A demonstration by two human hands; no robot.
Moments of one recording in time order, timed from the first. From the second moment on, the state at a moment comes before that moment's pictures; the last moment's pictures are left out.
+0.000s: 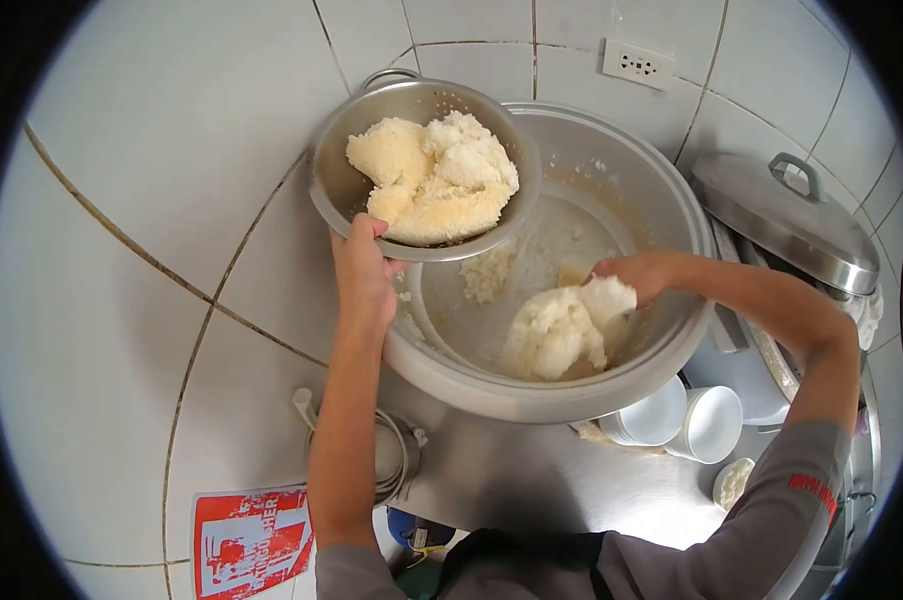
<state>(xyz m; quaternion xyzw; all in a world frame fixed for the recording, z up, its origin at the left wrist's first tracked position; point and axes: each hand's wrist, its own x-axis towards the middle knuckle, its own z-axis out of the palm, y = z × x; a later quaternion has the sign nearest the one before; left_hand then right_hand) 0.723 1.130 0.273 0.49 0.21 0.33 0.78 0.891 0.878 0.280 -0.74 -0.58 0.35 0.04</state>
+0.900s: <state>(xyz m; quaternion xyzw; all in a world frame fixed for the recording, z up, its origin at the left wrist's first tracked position) 0.719 1.115 0.291 0.56 0.21 0.22 0.77 0.872 1.037 0.363 -0.82 -0.44 -0.34 -0.12</state>
